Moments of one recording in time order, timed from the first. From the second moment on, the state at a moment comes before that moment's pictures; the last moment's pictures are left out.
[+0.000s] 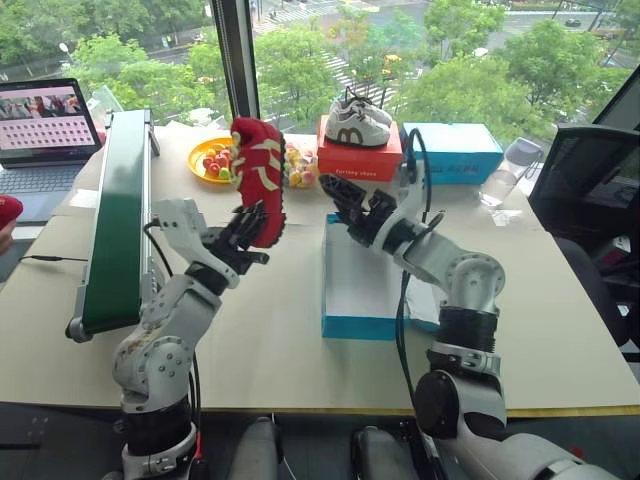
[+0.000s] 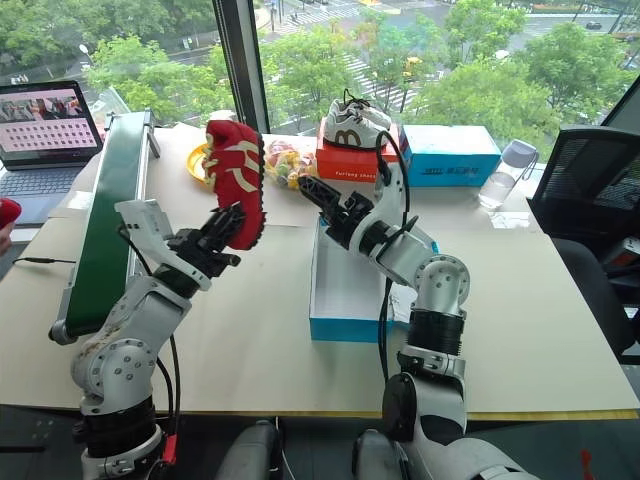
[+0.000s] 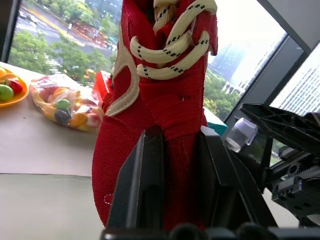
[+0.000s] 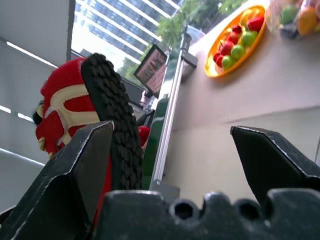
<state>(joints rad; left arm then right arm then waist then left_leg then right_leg) -0.31 0.16 0.21 -0.51 -0.78 0.73 -0.20 -0.82 0.04 -0.46 0.13 1.06 1.13 0.00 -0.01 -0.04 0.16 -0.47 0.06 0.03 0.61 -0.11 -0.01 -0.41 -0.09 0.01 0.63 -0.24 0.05</state>
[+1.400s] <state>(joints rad) -0.31 0.18 0.13 -0.48 -0.91 0.75 -0.16 -0.81 -0.29 -0.04 -0.07 0.95 1.01 0.42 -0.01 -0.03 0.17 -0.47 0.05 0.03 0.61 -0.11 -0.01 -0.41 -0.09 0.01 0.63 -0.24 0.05</state>
